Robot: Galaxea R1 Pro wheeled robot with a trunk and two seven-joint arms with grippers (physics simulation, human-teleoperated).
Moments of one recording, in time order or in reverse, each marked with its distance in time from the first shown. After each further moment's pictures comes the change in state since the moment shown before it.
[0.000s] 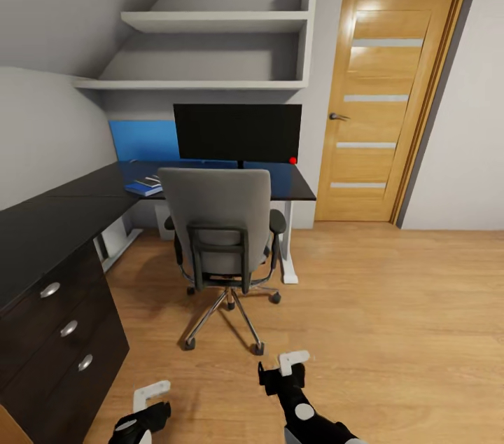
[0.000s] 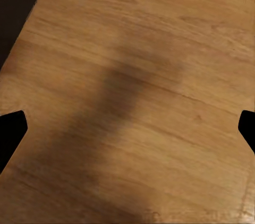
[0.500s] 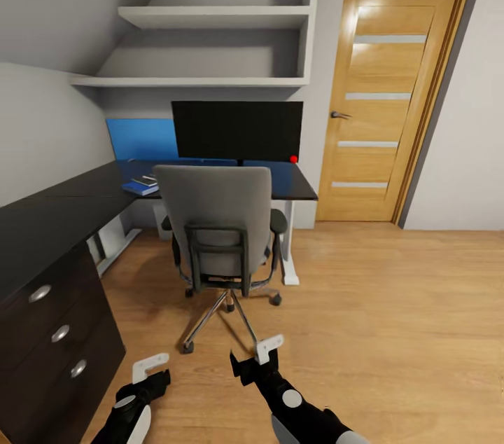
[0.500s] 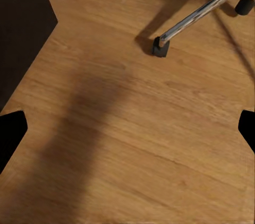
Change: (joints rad) left arm 0.000 0.001 0.001 -0.166 0.000 0.002 -0.001; right arm 0.000 0.000 0.010 -0.153 0.062 0.022 0.178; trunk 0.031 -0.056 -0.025
